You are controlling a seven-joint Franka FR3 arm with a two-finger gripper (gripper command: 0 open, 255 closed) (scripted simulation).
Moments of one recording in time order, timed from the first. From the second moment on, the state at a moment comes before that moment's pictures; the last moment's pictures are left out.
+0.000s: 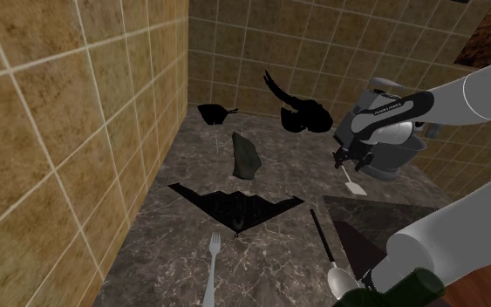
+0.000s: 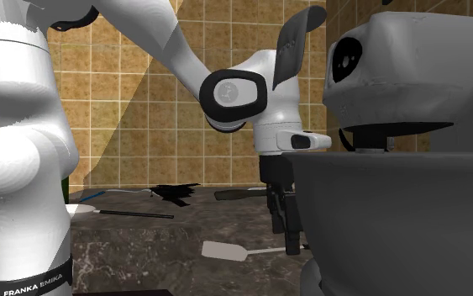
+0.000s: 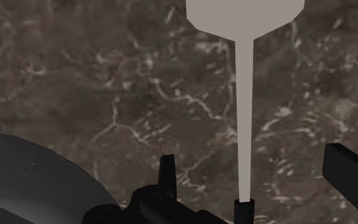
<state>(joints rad) -0.37 -0.17 -0.39 -2.53 -0.09 2.44 -0.01</state>
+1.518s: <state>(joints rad) -0.38 -0.28 -0.37 -2.45 -0.12 2.25 0.02</state>
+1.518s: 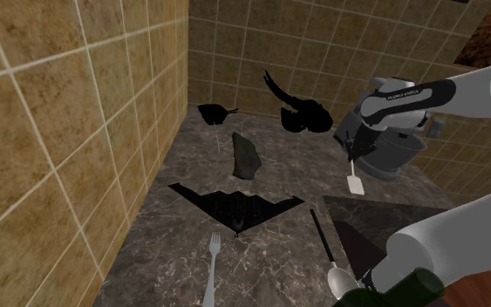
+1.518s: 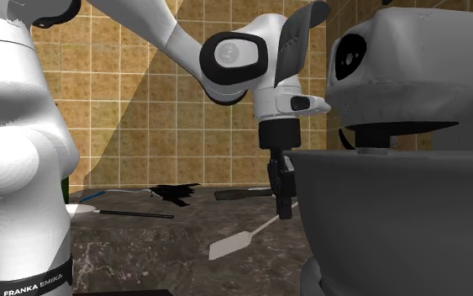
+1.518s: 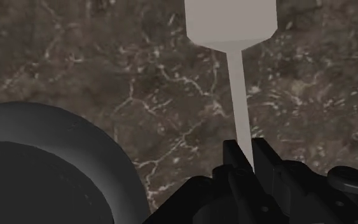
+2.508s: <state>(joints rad) -0.34 -0.54 -0.21 -2.59 -0.14 2.12 0.22</state>
